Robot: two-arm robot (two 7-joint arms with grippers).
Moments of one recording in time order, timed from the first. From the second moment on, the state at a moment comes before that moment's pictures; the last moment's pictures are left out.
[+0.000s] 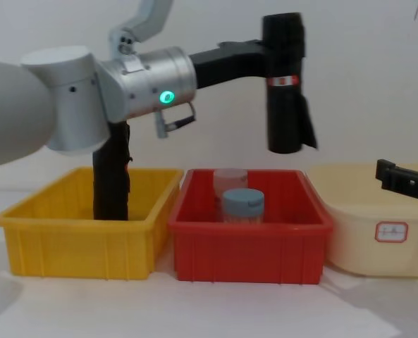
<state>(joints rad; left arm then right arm) -0.96 -0.01 0.47 -0.66 -0.40 -0.29 -0.79 -0.01 0.34 -0.23 -1.77 0.29 0.03 0.07</state>
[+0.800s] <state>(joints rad) -0.90 -0.04 0.51 -0.78 -0.42 -0.20 -0.84 -0.01 0.34 -0.23 -1.77 0.29 0.03 0.07</state>
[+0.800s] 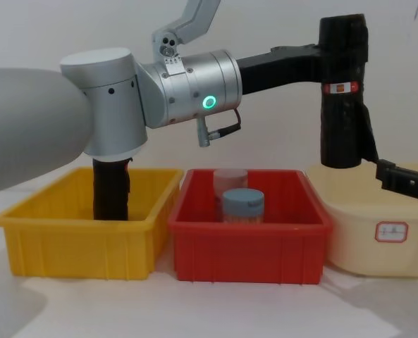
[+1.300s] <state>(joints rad) -0.86 0.00 0.52 -0.87 -0.42 -0.16 -0.82 -0.01 0.34 -0.23 -1.77 0.29 0.03 0.07</state>
